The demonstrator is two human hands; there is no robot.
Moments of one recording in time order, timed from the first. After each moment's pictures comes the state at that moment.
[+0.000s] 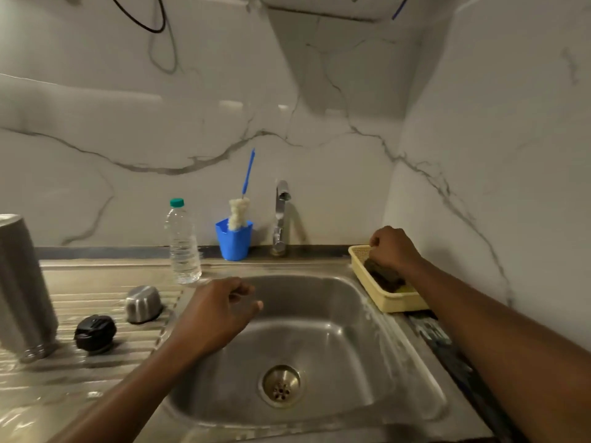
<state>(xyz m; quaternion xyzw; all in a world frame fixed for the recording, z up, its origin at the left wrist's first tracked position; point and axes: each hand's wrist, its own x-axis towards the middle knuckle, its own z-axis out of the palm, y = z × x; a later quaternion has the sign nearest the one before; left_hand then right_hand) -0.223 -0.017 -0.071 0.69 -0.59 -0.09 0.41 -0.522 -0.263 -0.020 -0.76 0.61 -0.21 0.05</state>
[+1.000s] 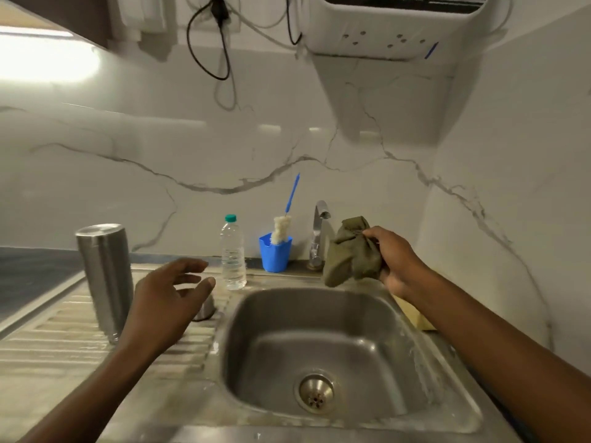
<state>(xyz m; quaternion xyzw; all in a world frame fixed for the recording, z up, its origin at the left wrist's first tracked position) -0.151 0.084 -0.026 0.68 -0.46 0.00 0.57 -0.443 -0.123 0.043 -0.52 0.40 -0.47 0.59</state>
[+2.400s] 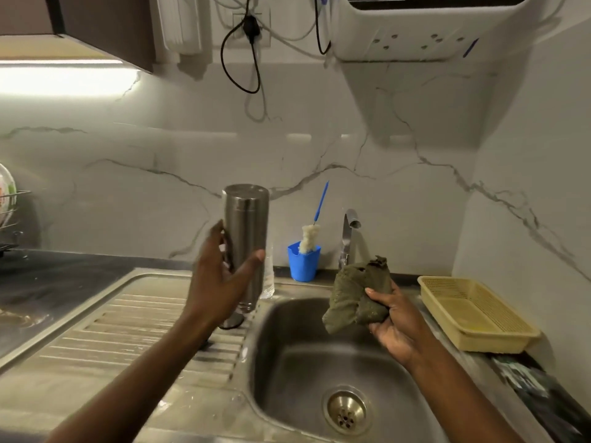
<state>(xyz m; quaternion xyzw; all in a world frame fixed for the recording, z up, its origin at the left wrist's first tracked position) -0.161 0.054 0.007 0.61 -0.49 0.04 0.61 -0.407 -0.111 -0.049 -0.34 0.21 -0.46 0.79</state>
